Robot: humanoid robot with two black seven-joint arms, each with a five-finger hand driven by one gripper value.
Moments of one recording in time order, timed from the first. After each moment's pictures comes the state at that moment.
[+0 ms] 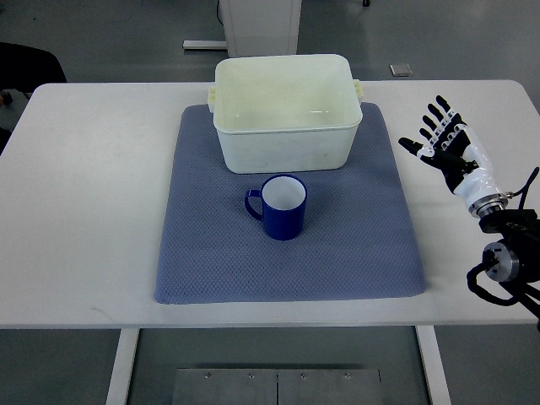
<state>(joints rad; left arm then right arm) -0.03 0.00 -0.10 -0.12 0.09 0.06 -0.04 0.66 -0.40 0.47 0.93 -0.17 -0.05 0.61</state>
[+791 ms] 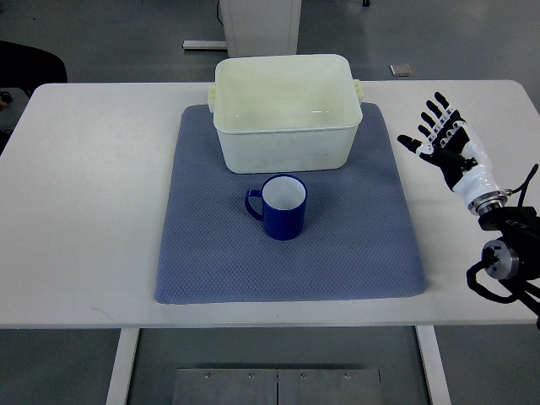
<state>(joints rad) -0.03 0.00 -0.10 -0.12 0.09 0.06 -0.04 0.67 -0.41 0.47 0.93 -0.17 -0.04 0.61</state>
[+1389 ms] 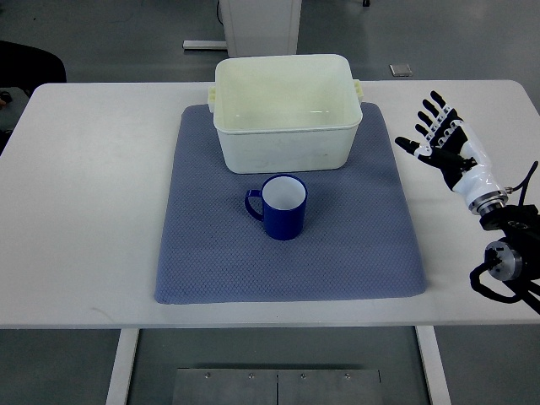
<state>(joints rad) -0.03 0.00 -0.10 -0.12 0.09 0.06 -0.04 0.67 -0.43 0.47 0.96 -0.22 -0.03 0.61</state>
